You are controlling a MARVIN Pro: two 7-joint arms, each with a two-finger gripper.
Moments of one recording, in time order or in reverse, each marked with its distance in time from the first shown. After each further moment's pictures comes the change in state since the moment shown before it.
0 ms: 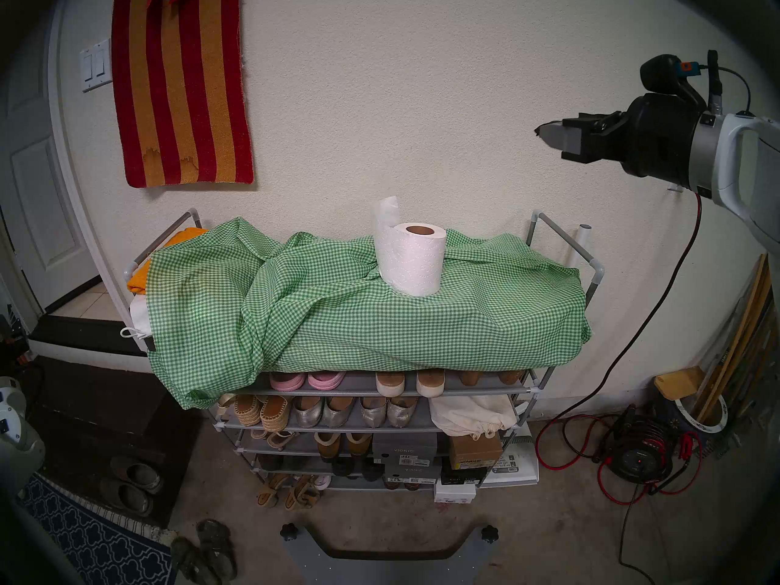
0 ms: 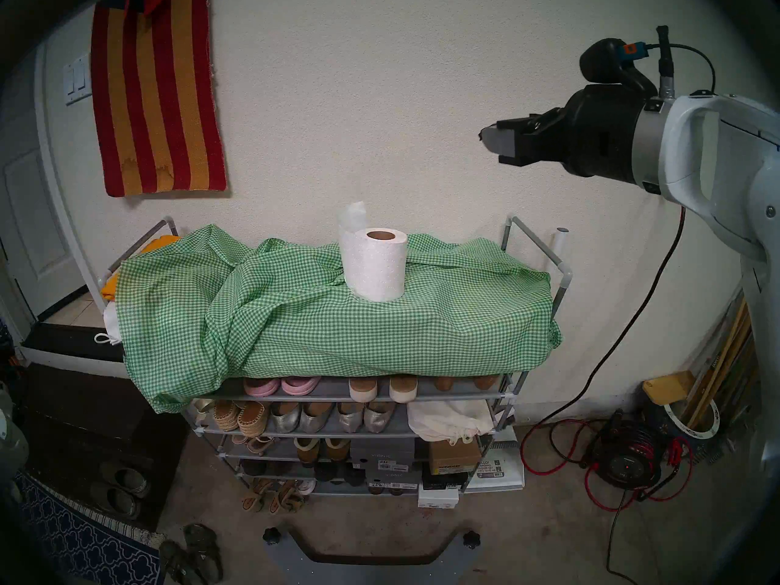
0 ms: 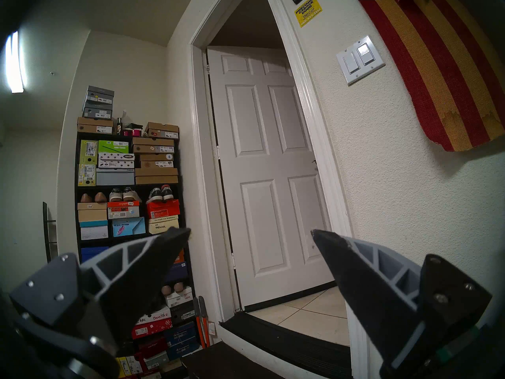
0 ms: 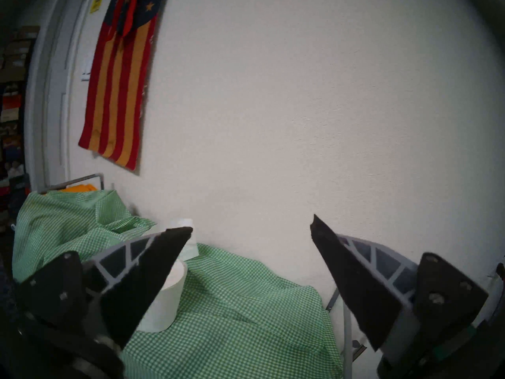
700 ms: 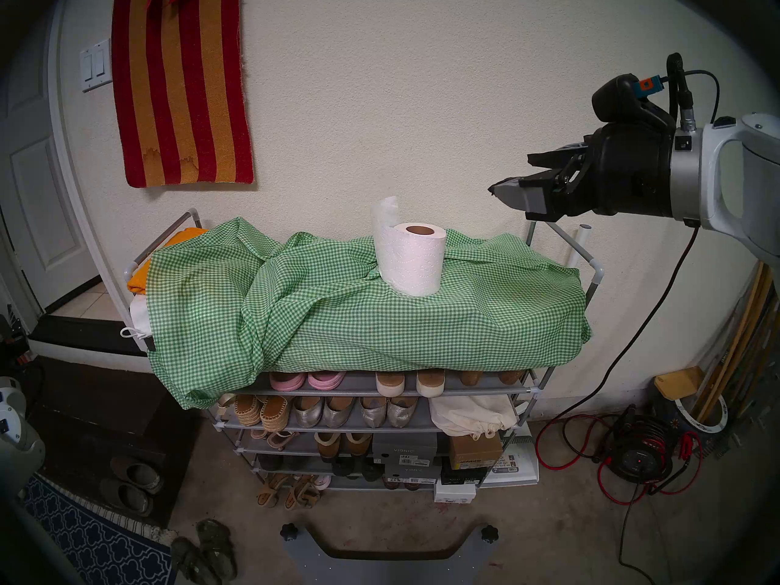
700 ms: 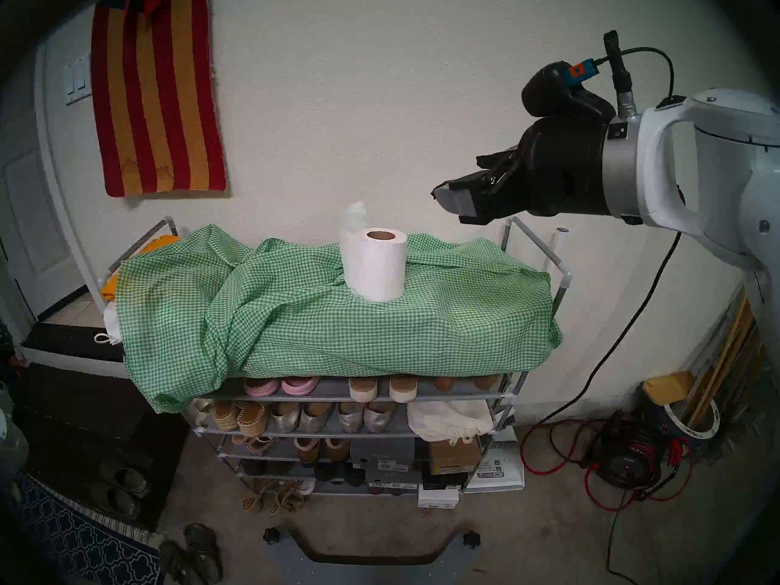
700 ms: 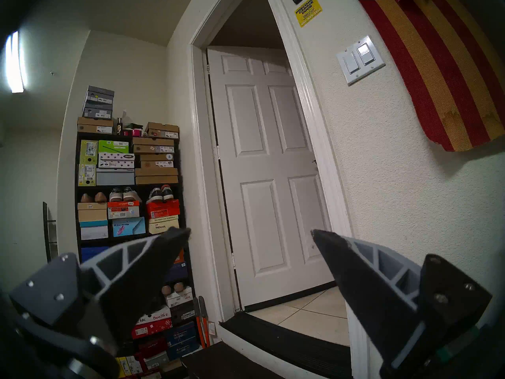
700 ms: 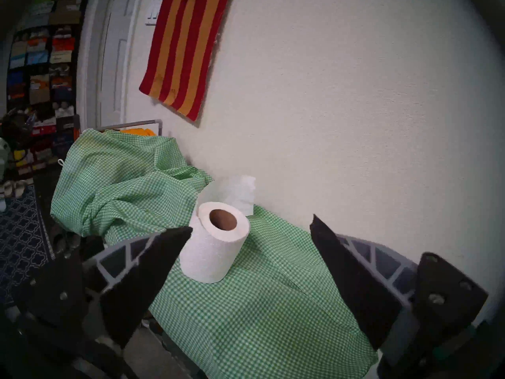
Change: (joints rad) left arm 0.000 0.000 0.000 0.000 0.000 0.000 0.000; right arm 0.162 0.124 -0.218 -0.031 0.057 0.000 0.116
